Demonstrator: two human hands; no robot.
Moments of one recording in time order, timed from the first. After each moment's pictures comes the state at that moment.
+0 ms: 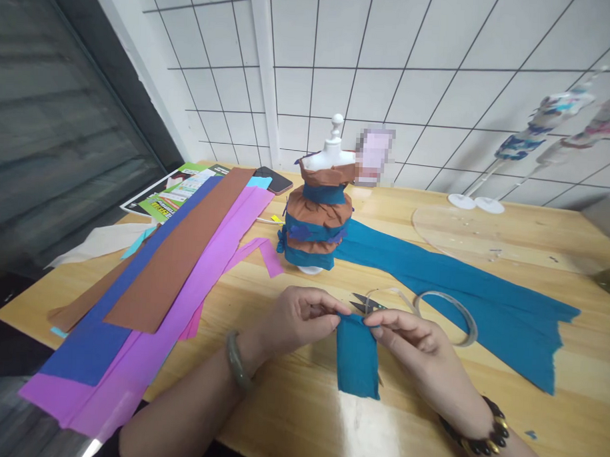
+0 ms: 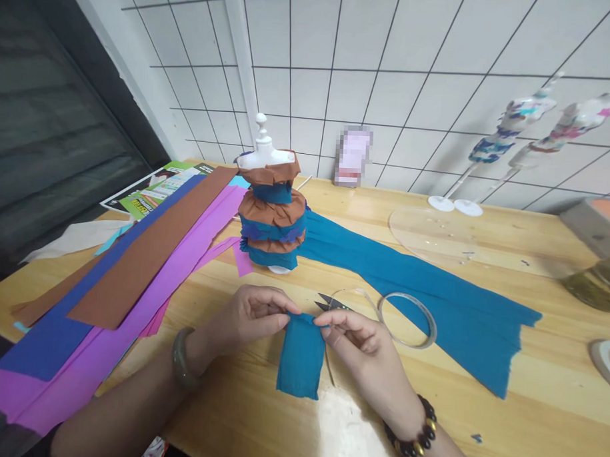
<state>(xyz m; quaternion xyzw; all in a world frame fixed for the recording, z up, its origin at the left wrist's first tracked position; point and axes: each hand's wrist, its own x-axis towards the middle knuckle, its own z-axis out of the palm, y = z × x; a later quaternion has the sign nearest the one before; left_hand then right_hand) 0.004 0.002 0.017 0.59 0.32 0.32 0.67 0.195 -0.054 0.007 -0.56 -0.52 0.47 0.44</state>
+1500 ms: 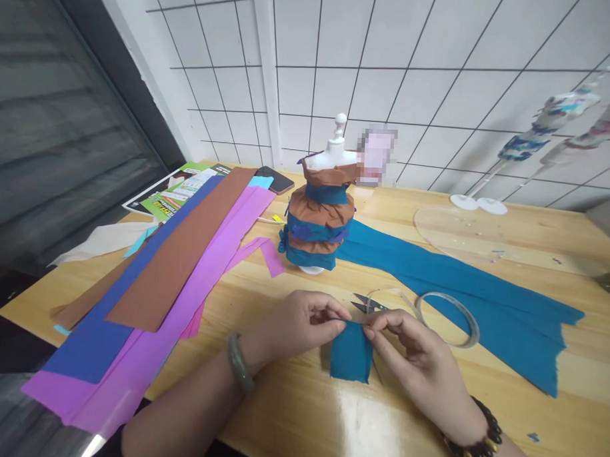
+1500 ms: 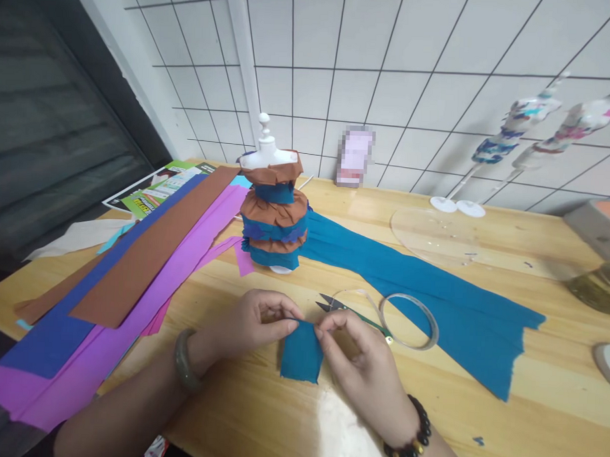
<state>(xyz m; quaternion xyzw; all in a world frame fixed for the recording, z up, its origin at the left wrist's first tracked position) 0.005 0.001 0.009 0.67 0.36 0.24 0.61 0.191 -0.060 -0.002 -0.52 -0.65 0.34 0.43</state>
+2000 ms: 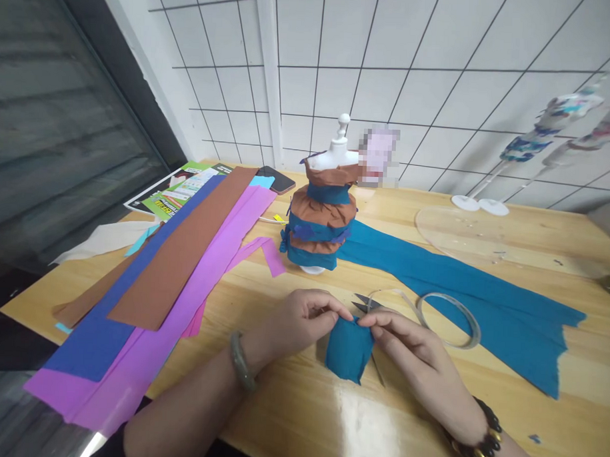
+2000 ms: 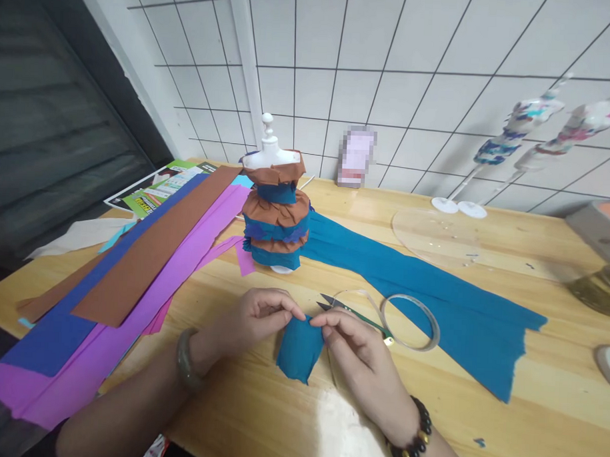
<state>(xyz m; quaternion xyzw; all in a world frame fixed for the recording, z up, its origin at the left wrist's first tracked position) 0.004 0.003 0.009 0.67 0.35 0.28 0.60 0.190 -0.055 0.008 -0.54 -0.62 0.40 0.39</state>
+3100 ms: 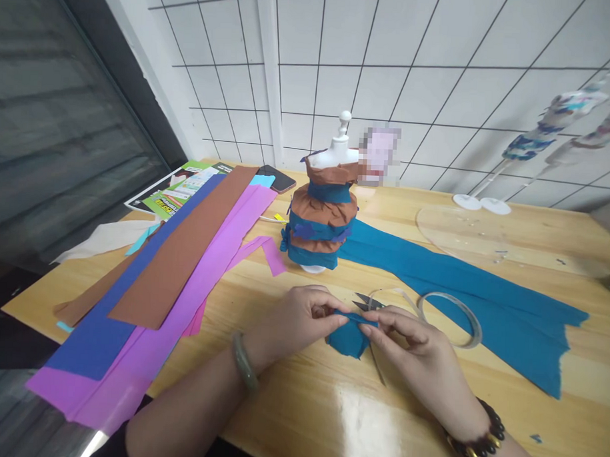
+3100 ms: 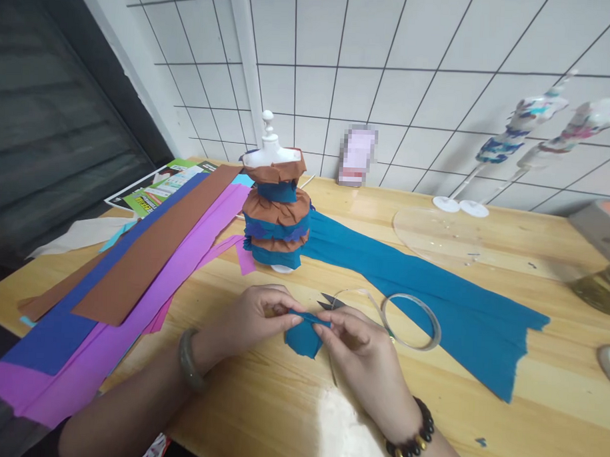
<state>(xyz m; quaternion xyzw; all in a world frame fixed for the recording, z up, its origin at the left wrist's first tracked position) 0.007 0.002 0.002 0.66 0.38 0.31 0.57 0.190 -0.053 -0.001 -0.58 -0.64 0.30 0.40</state>
